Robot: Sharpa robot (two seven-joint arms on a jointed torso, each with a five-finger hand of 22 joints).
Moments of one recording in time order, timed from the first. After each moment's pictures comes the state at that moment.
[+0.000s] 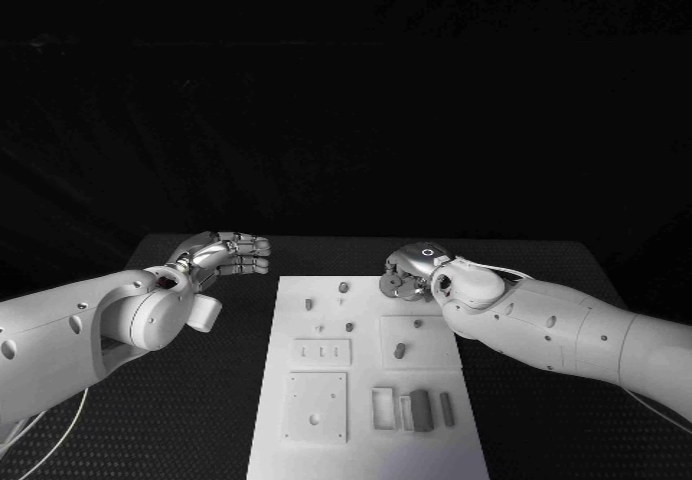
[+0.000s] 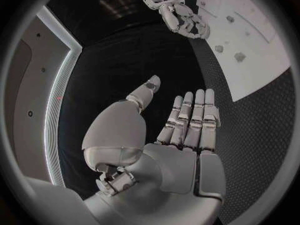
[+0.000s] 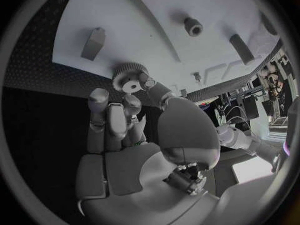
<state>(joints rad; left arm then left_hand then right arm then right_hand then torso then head) 1.33 -0.82 -0.15 1.34 -0.11 -0.22 0.22 1.05 -0.07 0.44 -0.29 0.06 0.66 0.18 0.33 0.43 0.92 0.19 0.08 0.09 0.80 0.19 0.22 0.63 0.03 0.75 0.09 0.12 0.75 1.17 -0.59 -0.04 1.10 -1.81 -0.34 -0.19 1.10 -0.09 0.59 -0.28 0.05 0.92 0.10 0.26 0.52 1.22 0.01 1.00 1.24 1.33 -0.09 1.45 1.11 0.20 1.20 -0.06 0.98 1.31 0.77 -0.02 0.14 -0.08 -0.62</state>
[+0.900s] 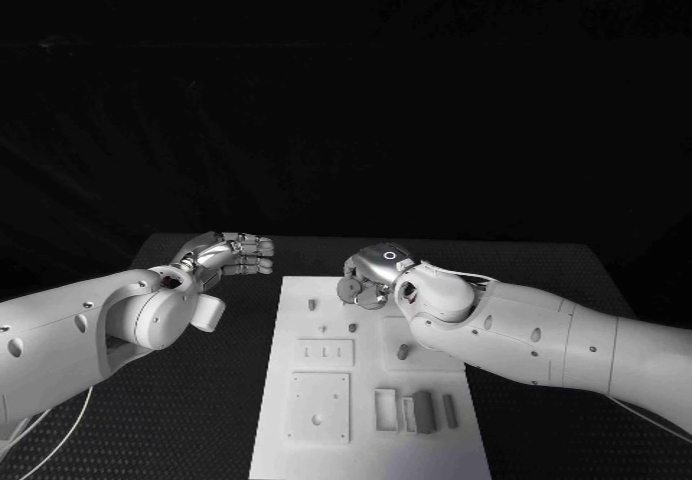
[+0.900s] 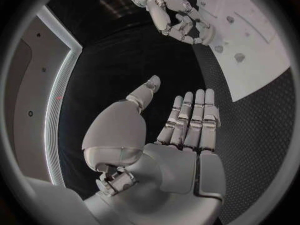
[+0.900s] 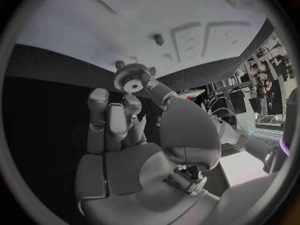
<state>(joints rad) 1.33 -0.82 -0.15 1.34 -0.11 -0.22 0.22 1.05 -0.07 0.44 -0.29 0.06 0.66 0.18 0.33 0.43 0.92 0.19 0.08 0.08 0.80 0.19 0.22 0.63 0.03 0.75 0.09 0.12 0.75 1.18 -0.55 -0.04 1.30 -1.87 -0.33 -0.29 1.07 -0.11 0.60 -0.27 0.05 0.93 0.10 0.26 0.54 1.22 0.01 1.00 1.23 1.34 -0.10 1.45 1.10 0.20 1.21 -0.07 0.98 1.31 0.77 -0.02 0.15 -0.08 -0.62</state>
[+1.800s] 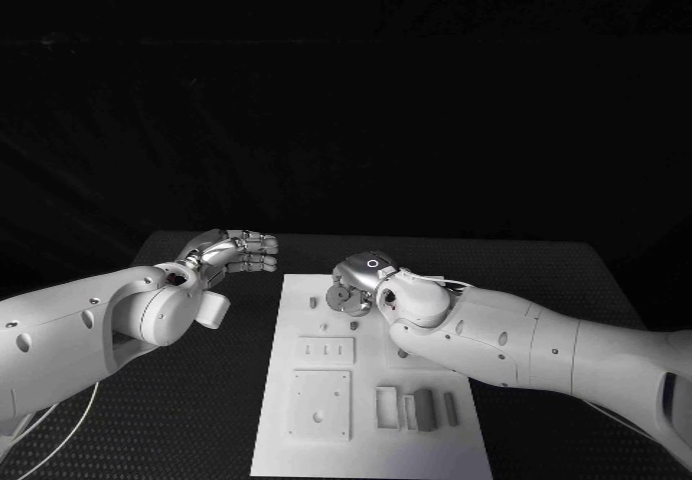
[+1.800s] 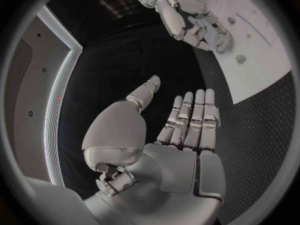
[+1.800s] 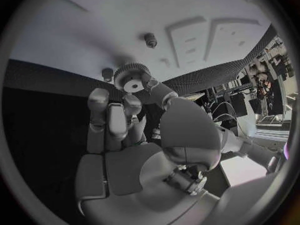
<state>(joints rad) 1.33 -0.81 -0.15 1.34 -0.11 -0.22 0.22 1.05 -0.07 0.44 -0.29 0.06 0.66 0.18 0.33 0.43 0.92 0.19 0.08 0.08 0.80 0.19 0.22 0.63 0.03 0.75 0.09 0.12 0.75 1.16 -0.43 -0.06 1.18 -1.87 -0.32 -0.30 1.07 -0.11 0.61 -0.27 0.05 0.93 0.10 0.26 0.54 1.22 0.01 1.00 1.23 1.34 -0.10 1.45 1.10 0.20 1.22 -0.06 0.98 1.31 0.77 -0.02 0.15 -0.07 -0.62</state>
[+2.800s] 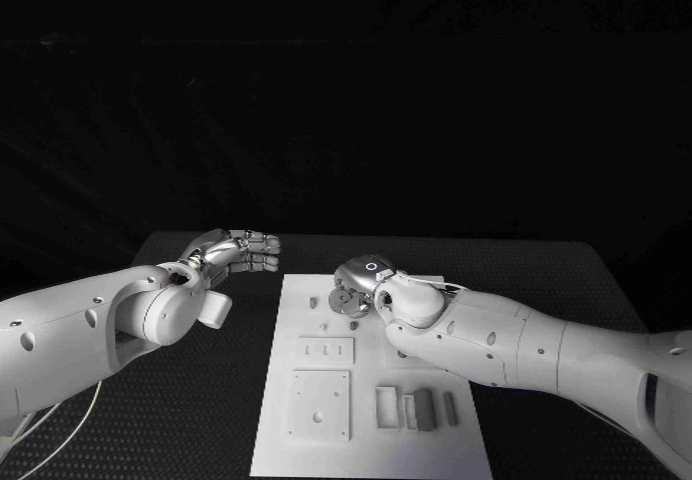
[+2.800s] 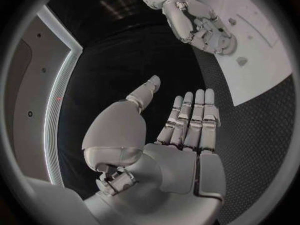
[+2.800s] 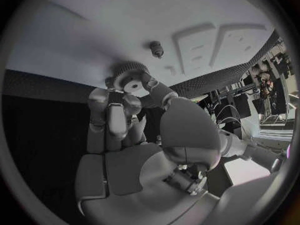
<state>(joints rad) 1.33 -0.80 -0.15 1.33 -0.11 -0.22 0.22 1.05 -0.07 0.44 -0.29 0.06 0.66 0.18 0.32 0.43 0.92 0.19 0.07 0.08 0.80 0.19 0.22 0.63 0.04 0.75 0.09 0.12 0.75 1.15 -0.40 -0.07 1.11 -1.85 -0.32 -0.30 1.06 -0.12 0.61 -0.27 0.05 0.91 0.12 0.25 0.54 1.23 0.01 1.00 1.23 1.33 -0.10 1.44 1.09 0.20 1.22 -0.06 0.98 1.31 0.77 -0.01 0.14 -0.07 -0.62</state>
